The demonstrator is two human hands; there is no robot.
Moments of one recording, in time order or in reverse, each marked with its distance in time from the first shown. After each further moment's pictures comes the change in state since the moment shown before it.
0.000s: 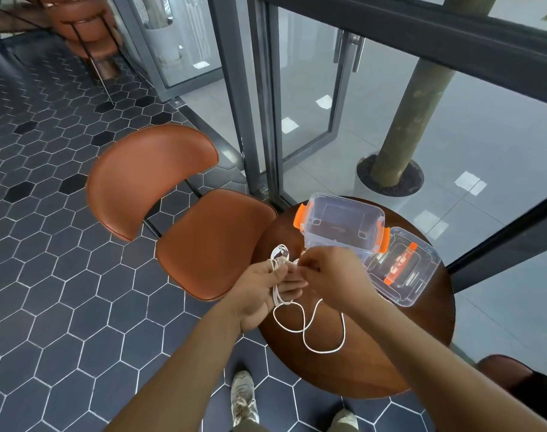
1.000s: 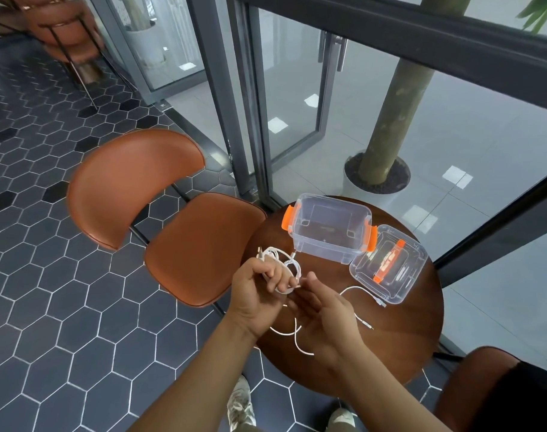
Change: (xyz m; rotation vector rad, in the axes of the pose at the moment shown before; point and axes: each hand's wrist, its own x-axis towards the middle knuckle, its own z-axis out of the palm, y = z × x) left_hand 0.009 -0.006 0.033 -0.388 -0.046 0.280; right_hand -0.040 0.011 0.055 1.749 0.205 0.675
